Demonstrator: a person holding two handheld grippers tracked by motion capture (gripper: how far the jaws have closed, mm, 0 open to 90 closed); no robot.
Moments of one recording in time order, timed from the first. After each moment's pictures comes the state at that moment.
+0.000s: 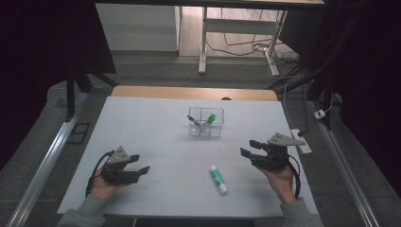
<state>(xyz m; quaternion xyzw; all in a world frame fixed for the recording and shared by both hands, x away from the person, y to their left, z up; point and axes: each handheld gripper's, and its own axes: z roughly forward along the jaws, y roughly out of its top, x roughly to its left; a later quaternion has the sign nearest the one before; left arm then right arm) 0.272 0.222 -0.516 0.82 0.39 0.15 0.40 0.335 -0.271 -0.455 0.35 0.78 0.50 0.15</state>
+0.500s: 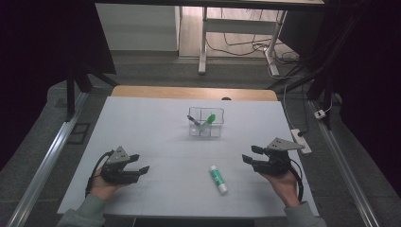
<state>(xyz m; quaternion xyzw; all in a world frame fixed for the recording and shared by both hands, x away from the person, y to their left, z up) 0.271 0.223 -0.516 0.82 0.38 0.15 0.40 0.327 -0.275 -0.460 0.33 0.80 0.47 0.15</state>
